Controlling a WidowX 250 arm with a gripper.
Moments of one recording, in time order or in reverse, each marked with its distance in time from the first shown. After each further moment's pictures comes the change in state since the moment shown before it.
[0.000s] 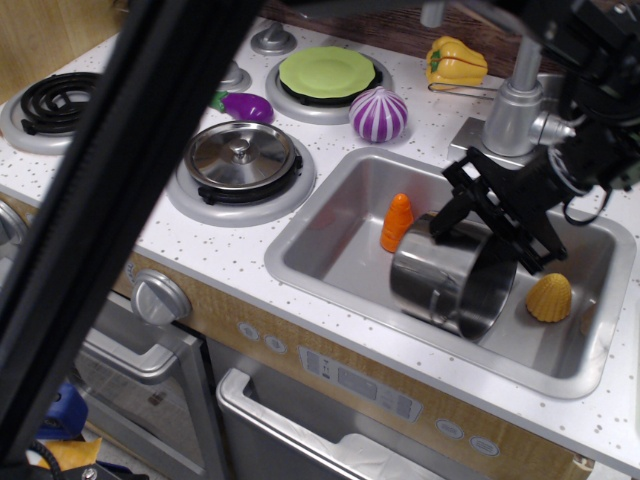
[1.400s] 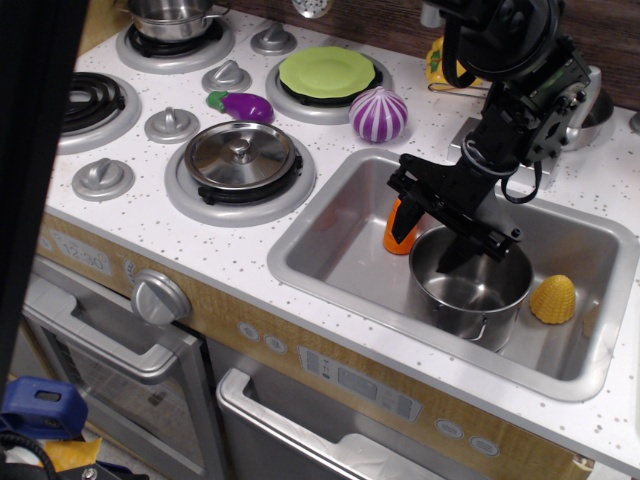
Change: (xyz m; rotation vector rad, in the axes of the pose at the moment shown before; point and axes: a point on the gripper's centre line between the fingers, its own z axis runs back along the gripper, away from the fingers) arm -0.007 0.008 -0.017 -0.252 -0.105 0.016
